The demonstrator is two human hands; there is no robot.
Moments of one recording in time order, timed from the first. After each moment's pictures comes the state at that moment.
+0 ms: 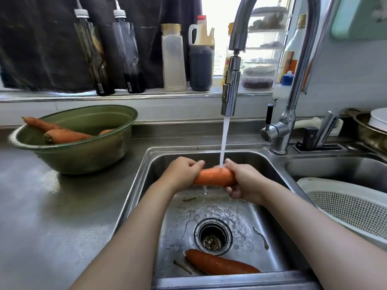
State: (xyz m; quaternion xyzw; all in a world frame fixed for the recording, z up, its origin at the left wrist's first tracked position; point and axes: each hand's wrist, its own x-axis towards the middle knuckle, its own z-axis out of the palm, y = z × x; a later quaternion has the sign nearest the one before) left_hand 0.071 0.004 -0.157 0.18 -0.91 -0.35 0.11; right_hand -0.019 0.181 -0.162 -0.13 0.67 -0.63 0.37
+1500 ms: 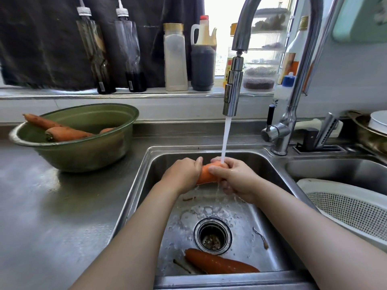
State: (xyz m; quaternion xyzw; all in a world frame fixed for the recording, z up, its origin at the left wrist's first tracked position) left_hand 0.074 0.015 -0.150 0.19 -0.95 -0.25 0.10; right_hand -0.005 0.170 -0.157 -0.22 0.70 -0.62 0.29
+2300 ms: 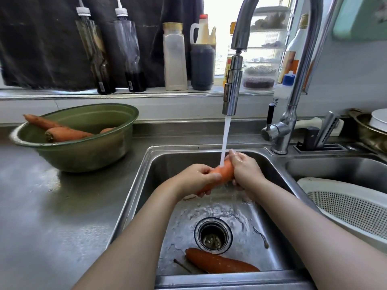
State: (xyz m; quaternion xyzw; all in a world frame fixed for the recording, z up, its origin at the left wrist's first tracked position) left_hand 0.075 0.028 -0.158 0.10 -0.84 -0.54 -0.03; right_hand -0.020 0.171 -0.161 -0.13 0.77 -0.61 0.13
